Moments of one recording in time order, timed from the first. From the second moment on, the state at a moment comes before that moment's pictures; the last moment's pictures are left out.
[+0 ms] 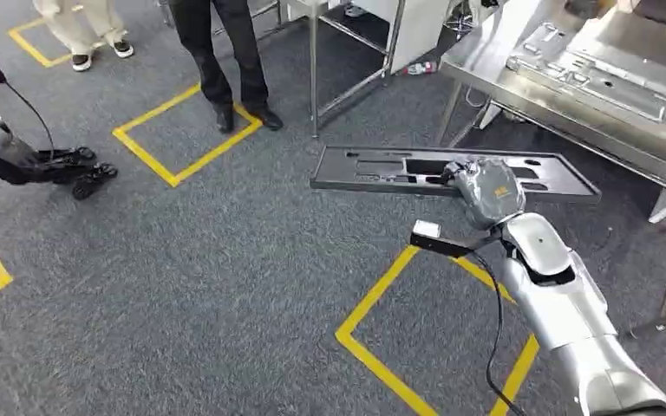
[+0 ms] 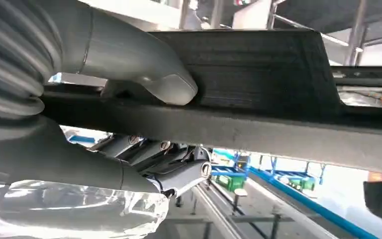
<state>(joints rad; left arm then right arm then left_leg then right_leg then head) -0.12 -0.18 0.97 -0.22 -0.31 0.14 -0.32 -0.61 -0.32 0.32 -1.13 1.33 -0.29 -0.32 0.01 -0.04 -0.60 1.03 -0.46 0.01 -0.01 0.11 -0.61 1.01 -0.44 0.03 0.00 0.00</state>
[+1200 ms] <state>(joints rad) -0.11 -0.19 1.11 -0.22 -0.16 0.04 -0.40 -0.52 -0.33 0.30 -1.13 1.34 -0.31 -0.30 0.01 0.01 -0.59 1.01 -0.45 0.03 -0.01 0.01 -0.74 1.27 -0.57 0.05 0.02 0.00</state>
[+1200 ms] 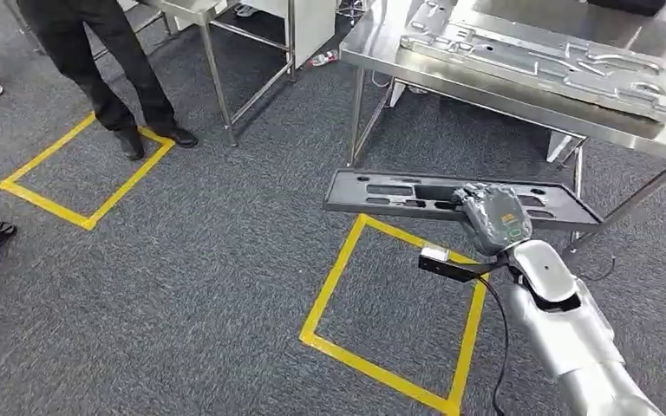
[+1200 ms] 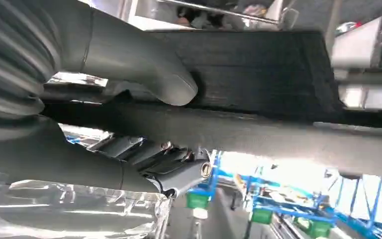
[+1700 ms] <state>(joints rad) -0.11 -0.19 1.11 -0.22 -0.16 0.05 -0.41 -0.57 -0.32 0.29 -1.12 1.35 -0.30 -0.33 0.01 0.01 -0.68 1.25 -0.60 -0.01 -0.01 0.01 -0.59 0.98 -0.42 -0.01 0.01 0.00</state>
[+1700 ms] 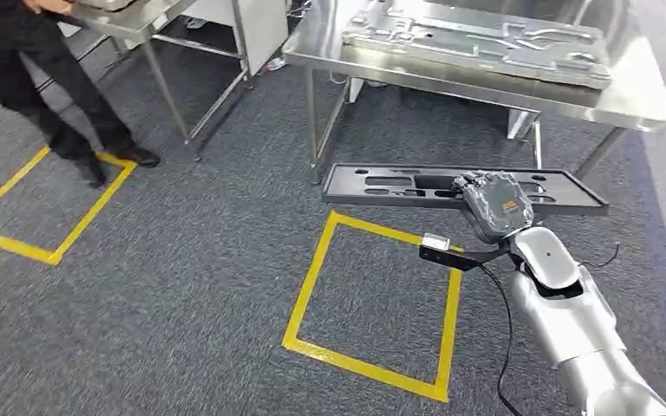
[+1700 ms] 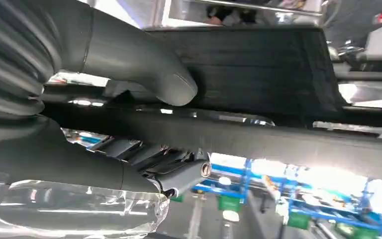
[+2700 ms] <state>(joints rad) -0.11 -0.19 1.11 -0.22 -0.17 0.04 -0.41 -0.54 -0.33 0.28 -1.12 1.37 -0.30 -0.29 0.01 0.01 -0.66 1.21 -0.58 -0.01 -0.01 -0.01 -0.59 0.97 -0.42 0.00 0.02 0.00</state>
